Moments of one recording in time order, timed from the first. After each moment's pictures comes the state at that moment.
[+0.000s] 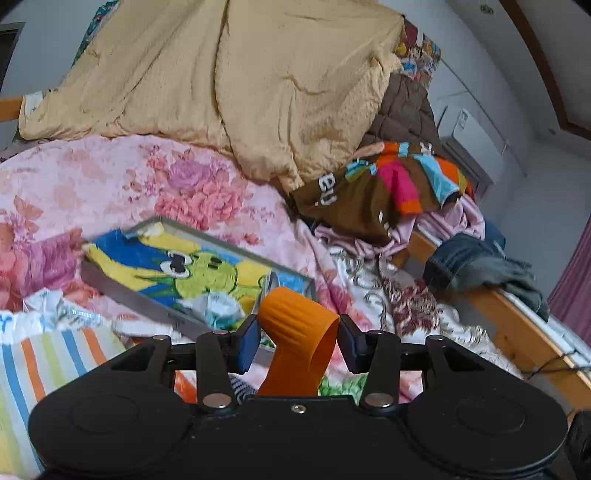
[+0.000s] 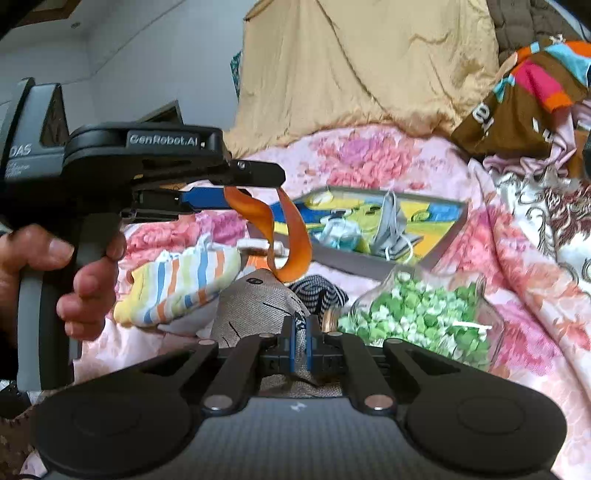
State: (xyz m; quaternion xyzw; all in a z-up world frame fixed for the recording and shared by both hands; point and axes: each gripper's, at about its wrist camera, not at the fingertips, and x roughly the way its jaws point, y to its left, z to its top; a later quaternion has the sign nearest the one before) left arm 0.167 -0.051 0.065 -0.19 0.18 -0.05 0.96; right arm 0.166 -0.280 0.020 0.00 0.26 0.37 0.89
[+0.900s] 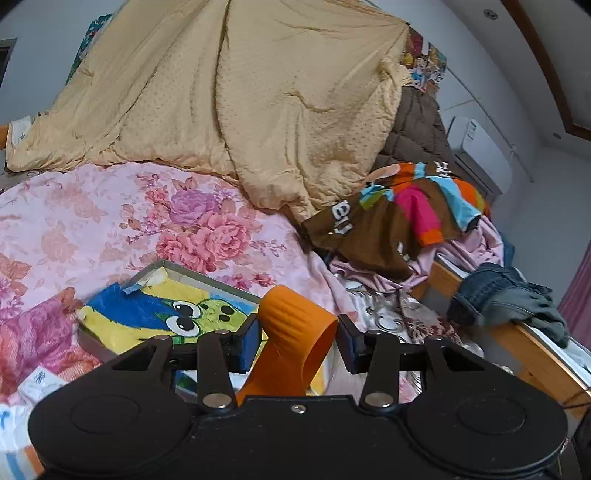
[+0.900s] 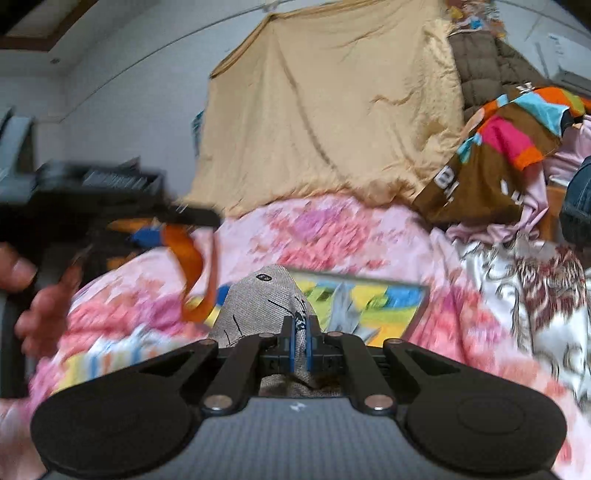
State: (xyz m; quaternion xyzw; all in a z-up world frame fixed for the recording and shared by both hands) left arm 0.247 -0.017 0.092 -0.18 0.17 -0.04 0.97; right arm 0.242 -0.264 0.040 0.03 0.16 0.30 0.94
